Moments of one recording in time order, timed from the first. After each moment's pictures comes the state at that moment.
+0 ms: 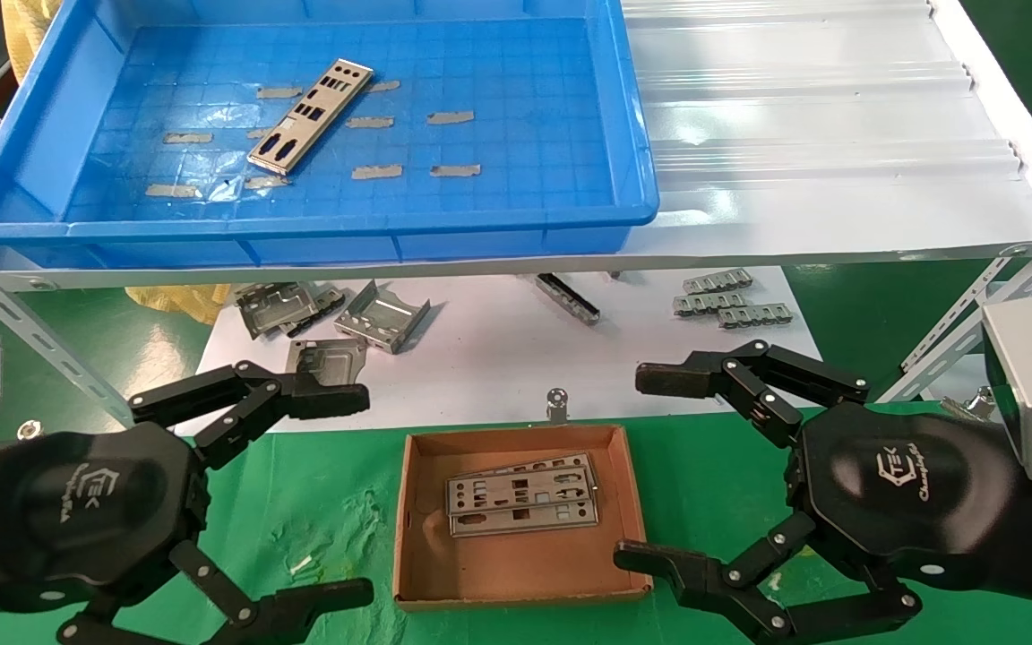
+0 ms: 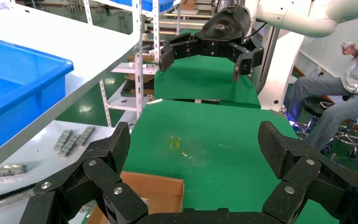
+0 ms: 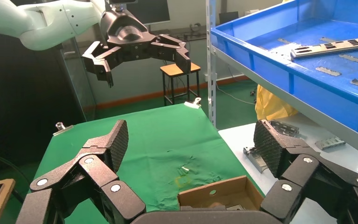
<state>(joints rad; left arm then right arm) -1.08 0.61 0.28 -1.28 0.73 1.50 -0.18 1.10 -0.56 -0.41 1.24 -0.63 -1.43 0.11</state>
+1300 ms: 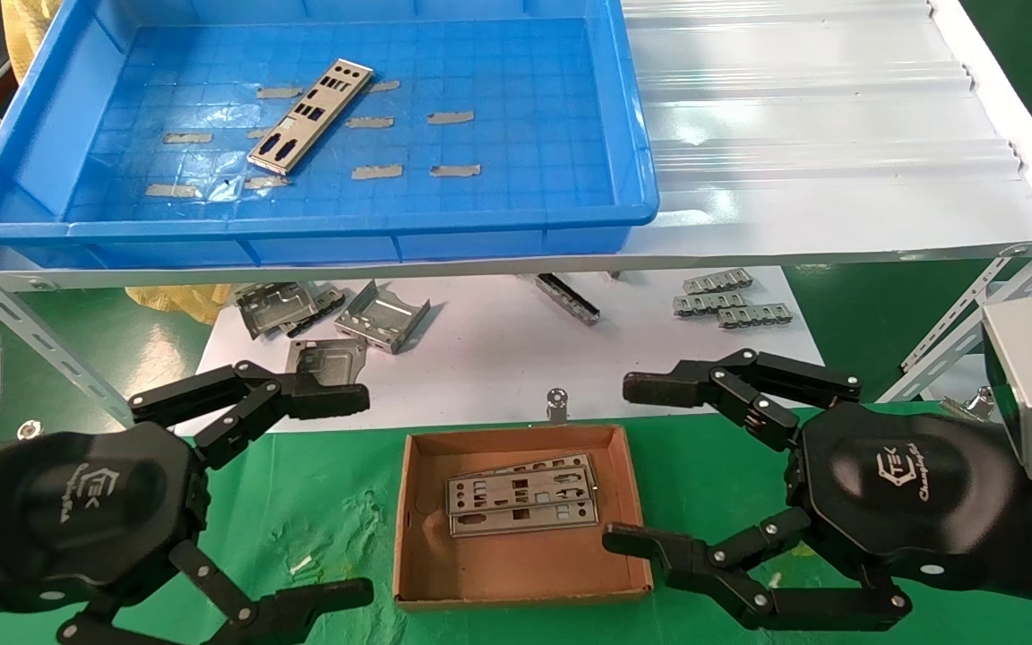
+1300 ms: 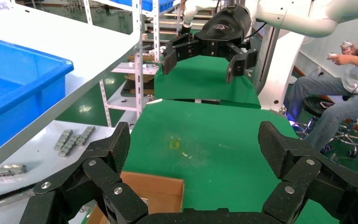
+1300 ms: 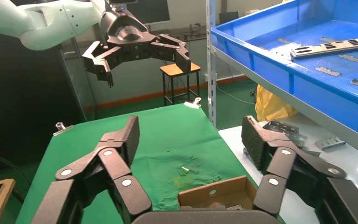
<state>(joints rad) -1.08 0.61 0.28 -1.28 0.73 1.50 -0.18 1.10 -0.56 -0.41 1.24 -0.63 -1.43 0.11</state>
